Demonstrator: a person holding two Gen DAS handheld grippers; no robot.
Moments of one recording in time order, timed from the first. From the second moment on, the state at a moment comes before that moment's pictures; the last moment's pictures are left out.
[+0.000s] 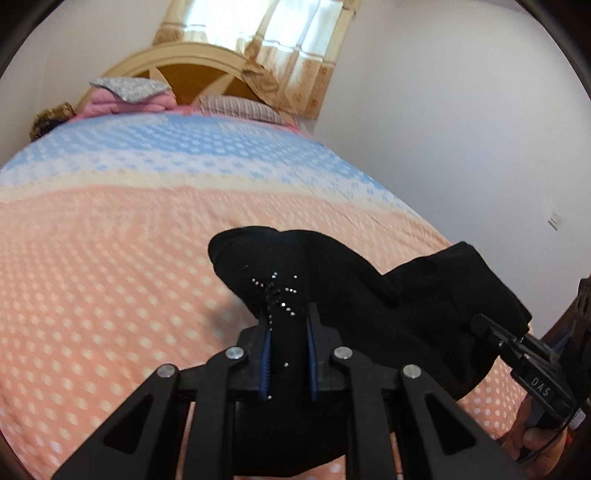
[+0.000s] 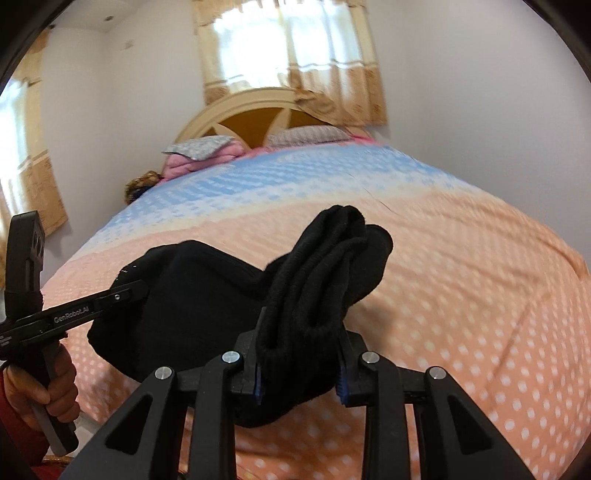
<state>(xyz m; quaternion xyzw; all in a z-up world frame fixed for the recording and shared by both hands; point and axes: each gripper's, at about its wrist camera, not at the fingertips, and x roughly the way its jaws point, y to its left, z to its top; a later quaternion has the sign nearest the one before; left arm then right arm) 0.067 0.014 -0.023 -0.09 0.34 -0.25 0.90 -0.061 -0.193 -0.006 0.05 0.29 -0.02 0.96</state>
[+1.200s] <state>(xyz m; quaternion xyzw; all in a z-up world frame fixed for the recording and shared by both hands) 0.249 0.281 -0.081 -0.10 0.40 0.07 0.91 0.335 -0.021 -0.090 0.10 0.45 0.22 0.86</state>
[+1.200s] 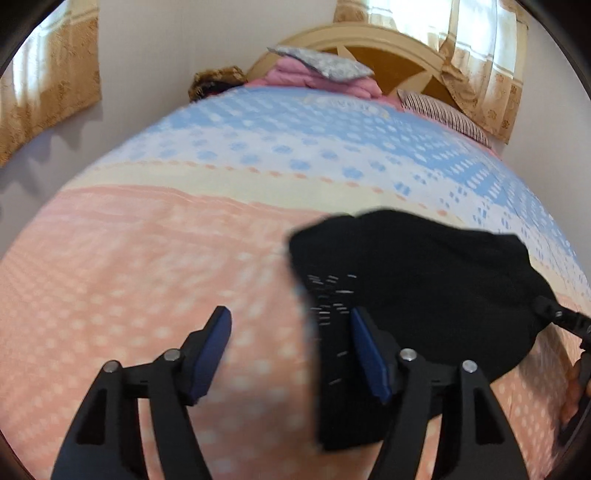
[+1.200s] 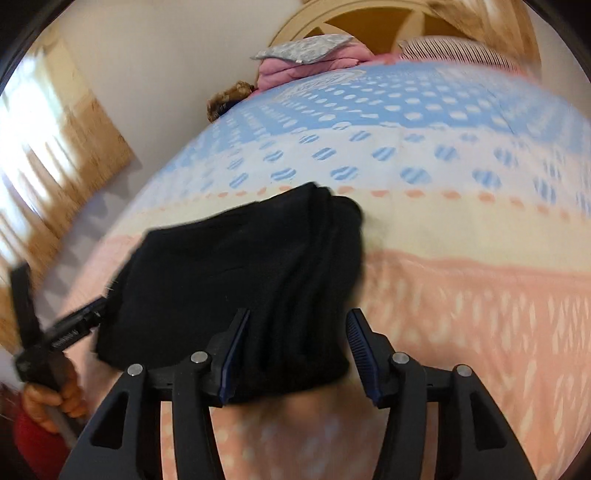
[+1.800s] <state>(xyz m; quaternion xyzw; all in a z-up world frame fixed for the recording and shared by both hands) 0.300 0.243 -0.101 -0.11 0.43 0.12 0.89 0.329 0.034 -0.083 -0.07 0.44 0.15 0.88</state>
